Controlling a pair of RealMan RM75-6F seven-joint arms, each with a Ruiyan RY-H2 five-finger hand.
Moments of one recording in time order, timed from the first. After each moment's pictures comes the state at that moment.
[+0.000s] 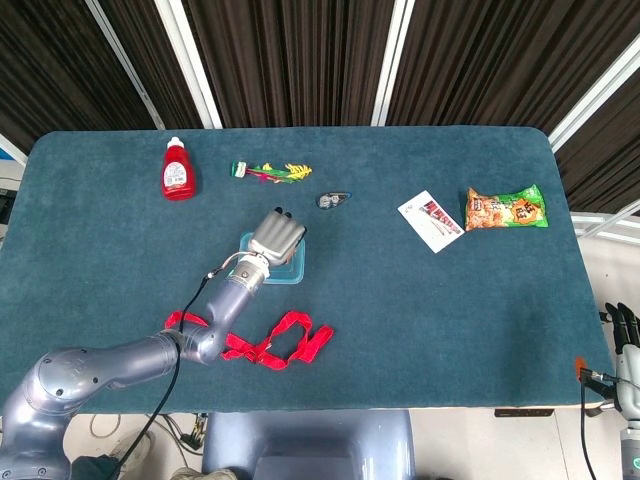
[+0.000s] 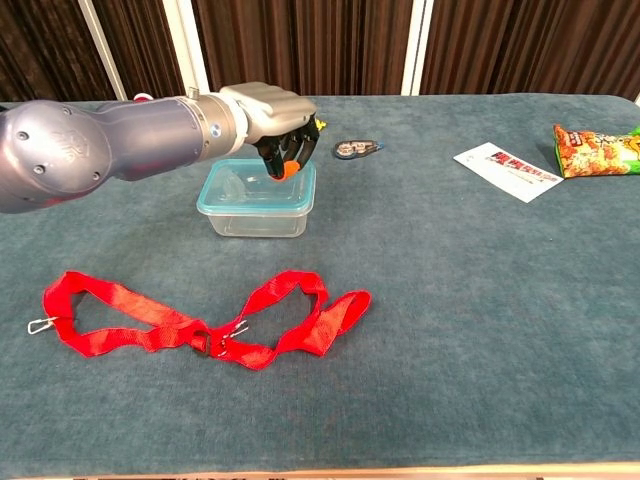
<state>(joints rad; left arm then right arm) -1.21 -1.79 -0.19 -1.01 0.77 0.71 0.59 -0.01 -1.07 0.13 -1.78 -1.20 1.43 -0.01</state>
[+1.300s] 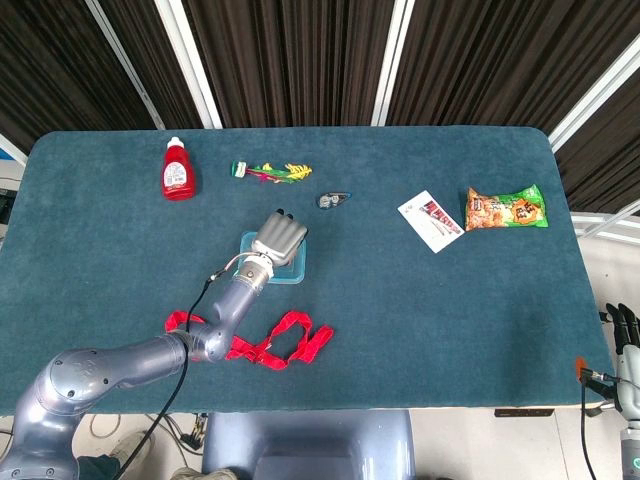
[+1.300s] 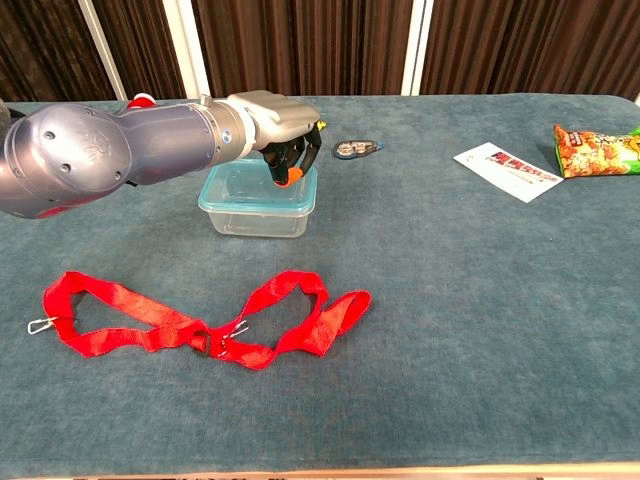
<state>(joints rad) -1.23 -1.82 -0.20 -0.97 0.70 0.68 0.64 -0.01 -1.07 0.14 -1.79 -1.19 1.43 -0.01</state>
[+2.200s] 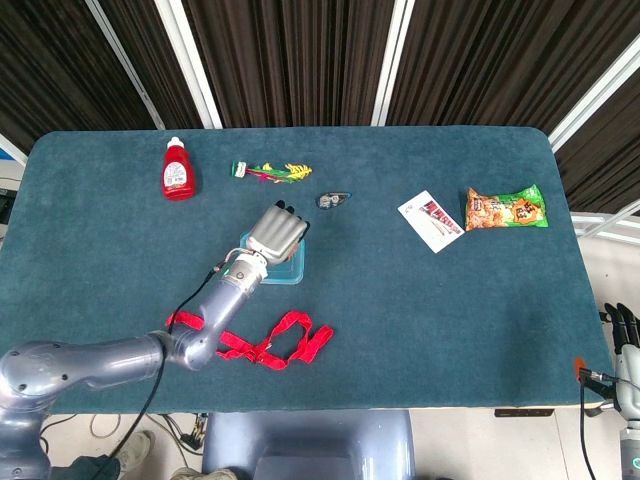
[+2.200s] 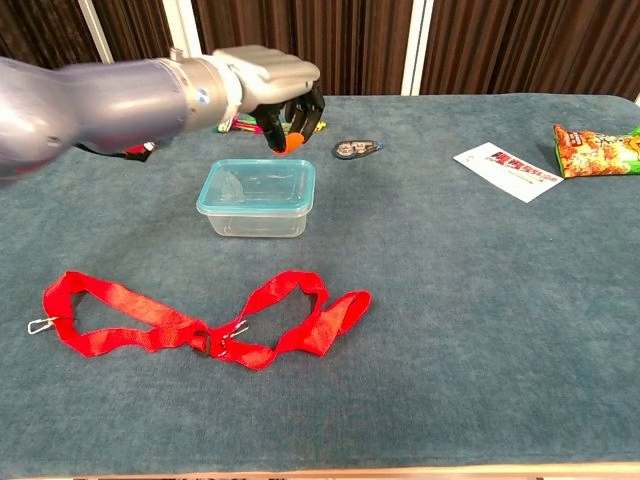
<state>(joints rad) -1.19 -1.65 -0.20 -1.25 0.80 0.80 0.65 -0.01 -1.07 0.13 -1.79 -1.19 1.43 -0.02</state>
